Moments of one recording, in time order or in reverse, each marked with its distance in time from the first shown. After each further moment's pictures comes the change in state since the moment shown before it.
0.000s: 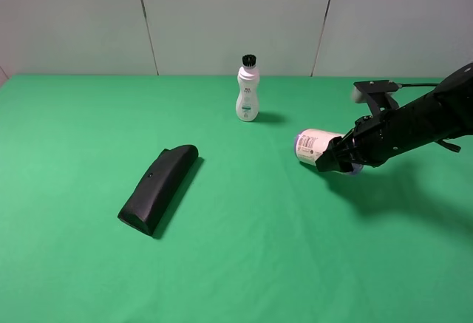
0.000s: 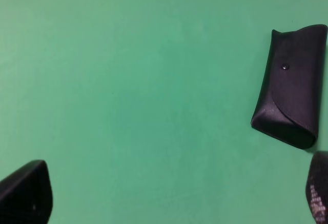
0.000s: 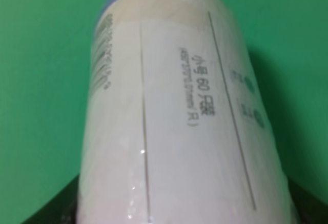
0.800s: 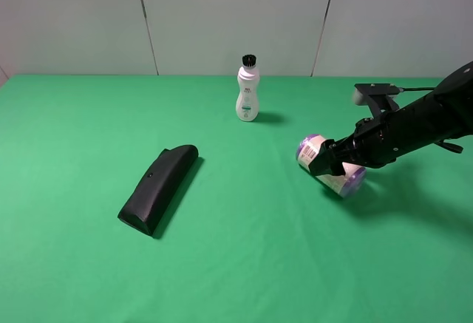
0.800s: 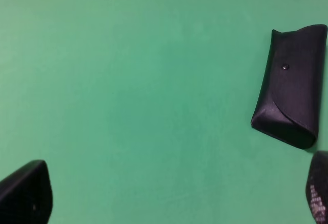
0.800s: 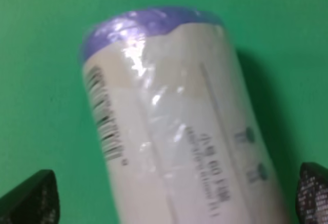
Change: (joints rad) left arm 0.000 0.000 0.000 0.000 0.000 0.000; right arm 0.000 0.000 0.000 -0.054 0.023 0.101
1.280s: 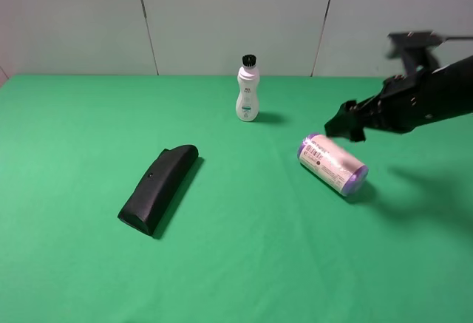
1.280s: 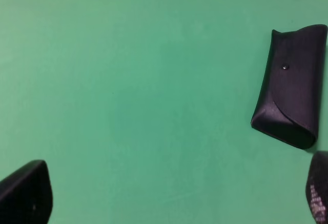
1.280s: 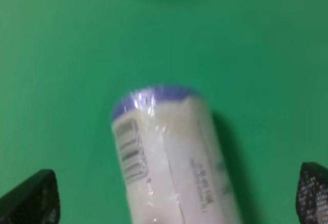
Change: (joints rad) left arm 0.000 0.000 0.000 0.000 0.000 0.000; right arm 0.000 -0.294 -0.002 -0.196 -0.015 0.184
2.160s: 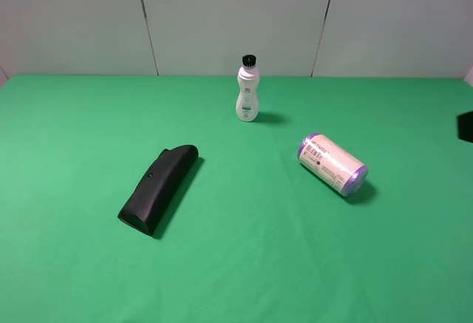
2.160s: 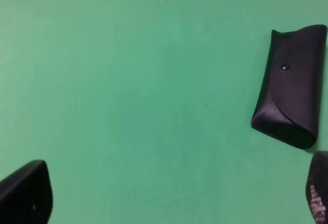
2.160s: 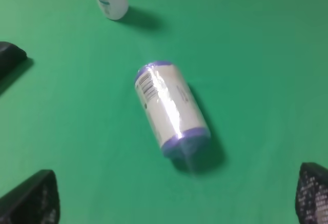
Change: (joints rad) left arm 0.000 0.000 0.000 0.000 0.000 0.000; right arm 0.000 -0.886 0.001 -0.536 0.594 0.645
